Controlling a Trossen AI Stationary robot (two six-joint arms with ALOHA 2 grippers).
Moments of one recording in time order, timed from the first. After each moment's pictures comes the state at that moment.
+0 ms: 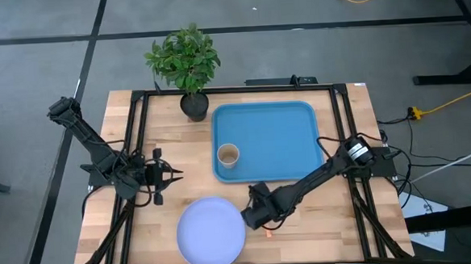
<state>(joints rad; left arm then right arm) -0.79 0.70 0.42 -0.30 -0.85 -0.29 0.49 2.09 1.45 -0.77 0.21 1.54</state>
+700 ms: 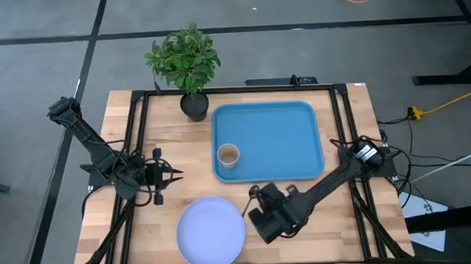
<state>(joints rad) -0.79 0.70 0.42 -0.30 -0.85 -0.31 0.58 2.04 1.65 -1.11 0.50 1.57</state>
